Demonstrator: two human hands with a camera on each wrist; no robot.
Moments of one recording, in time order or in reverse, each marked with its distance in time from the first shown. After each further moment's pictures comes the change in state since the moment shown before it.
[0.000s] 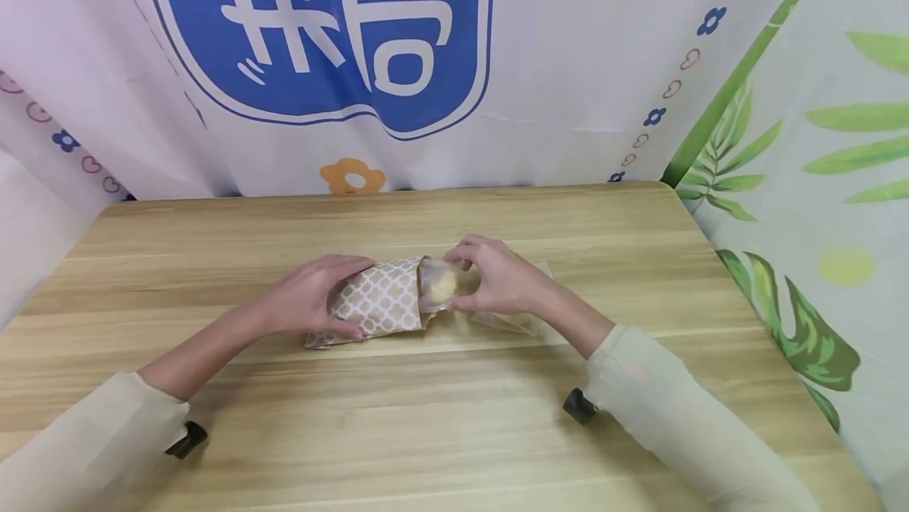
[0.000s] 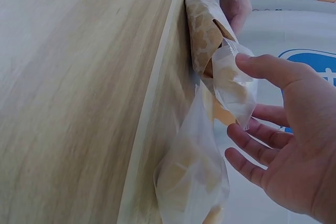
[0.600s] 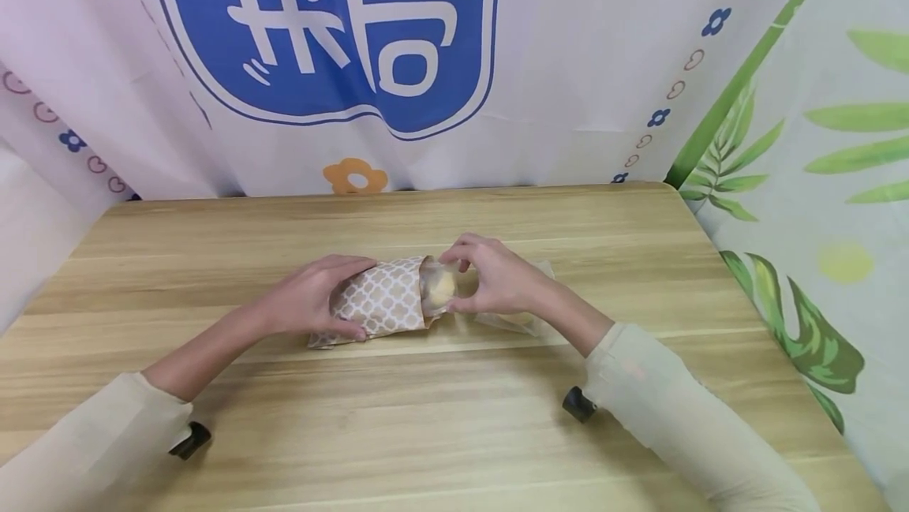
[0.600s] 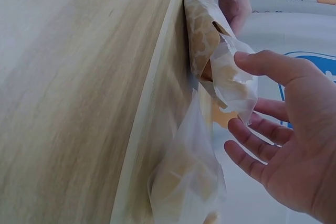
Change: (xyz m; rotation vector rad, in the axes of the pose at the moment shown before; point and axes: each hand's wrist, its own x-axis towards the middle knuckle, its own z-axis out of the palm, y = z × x) left_hand -0.004 0.001 -0.002 -0.004 0.008 0.001; right_hand 0.006 -0.006 -0.001 0.015 -0.033 -0.020
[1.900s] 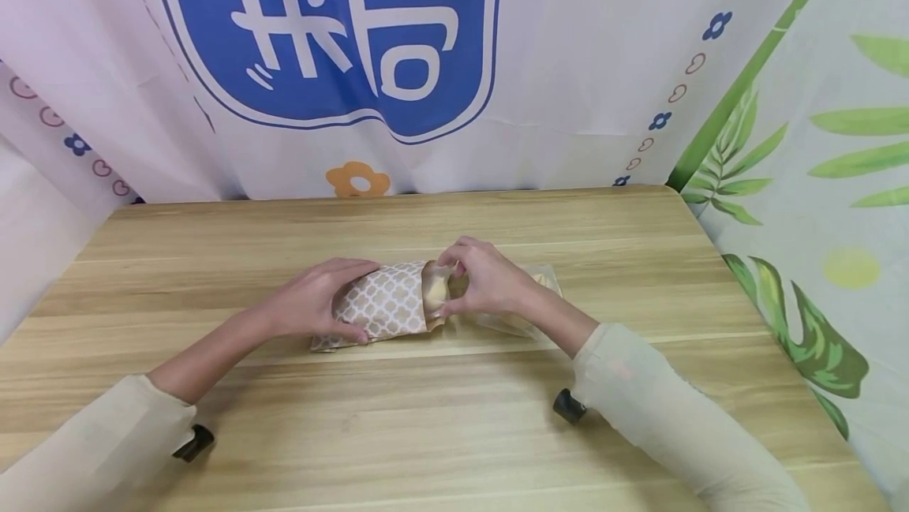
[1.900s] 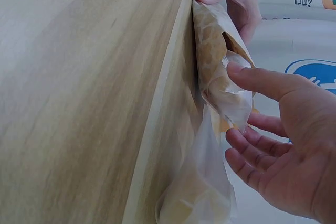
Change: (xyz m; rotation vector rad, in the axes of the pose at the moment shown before) left_hand 0.002 0.001 0.001 -0.008 -0.003 -0.002; right_hand 0.010 -0.001 0.012 0.025 0.036 0.052
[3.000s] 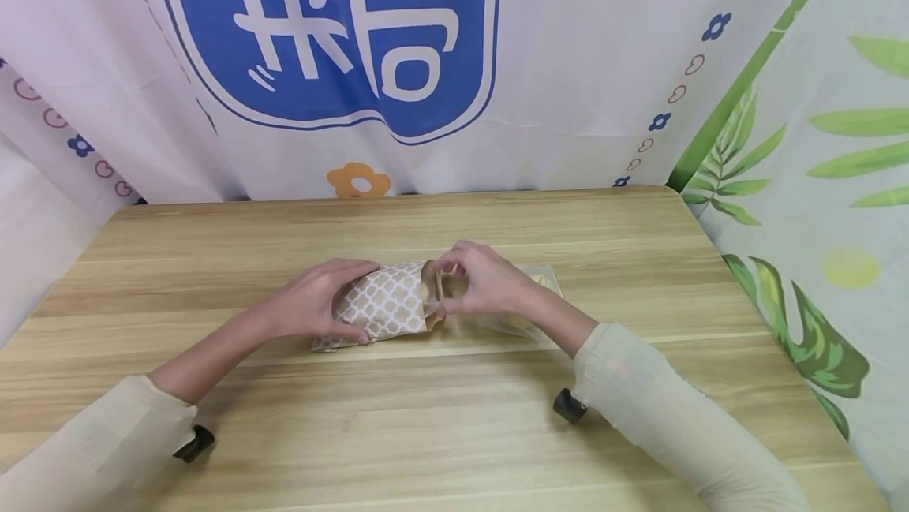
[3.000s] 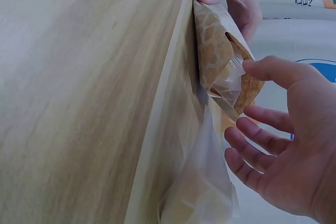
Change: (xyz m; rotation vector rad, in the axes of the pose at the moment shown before) left_hand -0.002 0.000 0.001 -0.001 0.029 0.022; right_hand 0.000 0.000 0.001 0.067 -0.033 -0.002
